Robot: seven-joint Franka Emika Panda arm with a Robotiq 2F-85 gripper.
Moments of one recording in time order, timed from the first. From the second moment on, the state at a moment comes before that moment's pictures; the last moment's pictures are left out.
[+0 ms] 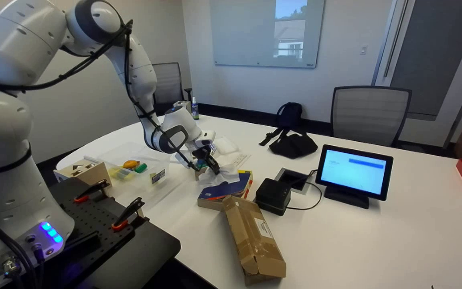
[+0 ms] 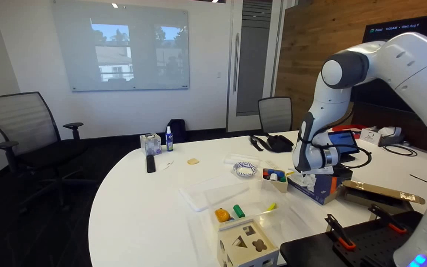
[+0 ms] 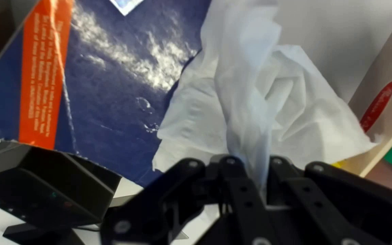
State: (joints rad) arm 0.22 0.88 -0.34 -2.19 0.28 3.38 0.18
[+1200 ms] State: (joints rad) arm 0.17 1.00 -0.42 -2.01 0.31 3.20 0.19
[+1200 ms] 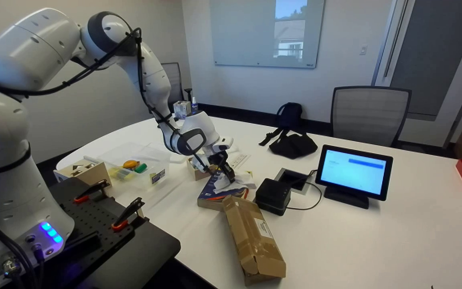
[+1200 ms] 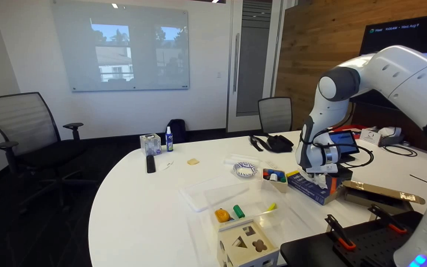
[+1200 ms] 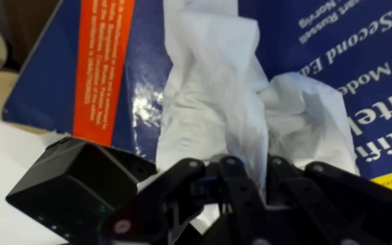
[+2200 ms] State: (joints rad) arm 0.19 0.92 -0.32 -2.07 0.28 3.19 0.19
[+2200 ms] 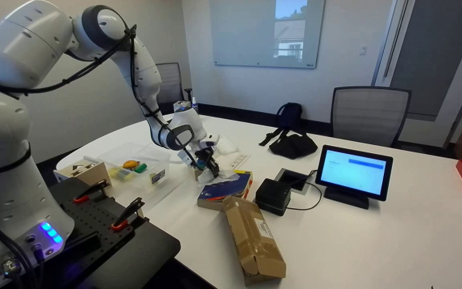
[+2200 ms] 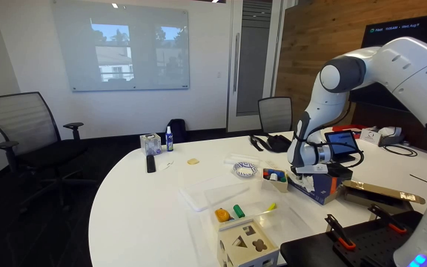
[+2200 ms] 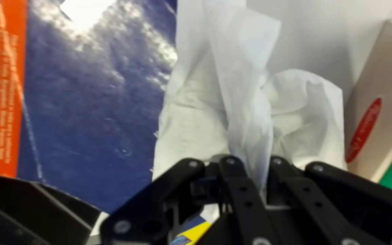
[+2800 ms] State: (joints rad) arm 0.18 0.91 -0.45 -2.17 0.28 3.18 0.26
